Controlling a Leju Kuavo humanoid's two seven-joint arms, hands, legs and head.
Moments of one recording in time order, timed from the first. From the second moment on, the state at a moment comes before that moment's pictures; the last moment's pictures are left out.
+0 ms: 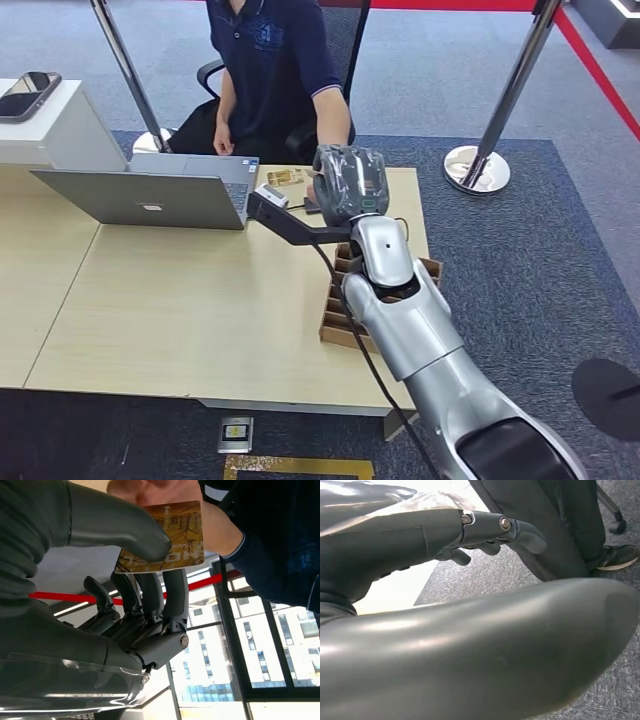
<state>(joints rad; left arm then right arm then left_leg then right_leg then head) -0.09 -0.22 0.82 -0.18 -1.41 0.59 0.13 -0.85 0.29 0.55 -0.57 1.38 -0.26 0.11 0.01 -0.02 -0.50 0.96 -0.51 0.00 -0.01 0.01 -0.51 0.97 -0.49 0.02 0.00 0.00</state>
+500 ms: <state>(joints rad) -0.09 -0.22 0.81 -0.18 -1.42 0.58 0.12 -0.83 0.28 0.55 -0.50 1.40 -0.28 0.13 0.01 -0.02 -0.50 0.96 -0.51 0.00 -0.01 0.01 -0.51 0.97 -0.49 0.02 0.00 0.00</state>
